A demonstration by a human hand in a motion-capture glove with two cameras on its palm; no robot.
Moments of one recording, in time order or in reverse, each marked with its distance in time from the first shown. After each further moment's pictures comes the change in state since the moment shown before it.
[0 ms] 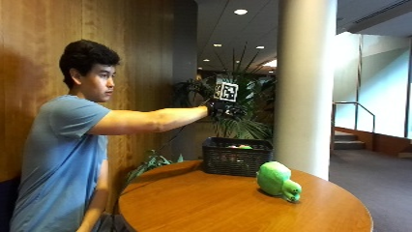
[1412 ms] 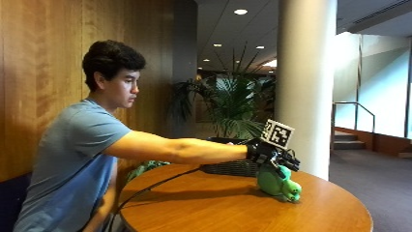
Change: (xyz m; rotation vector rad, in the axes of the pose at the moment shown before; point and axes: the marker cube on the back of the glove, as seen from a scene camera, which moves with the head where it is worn) arm 0.264 -0.124 0.080 -0.180 0.184 0.236
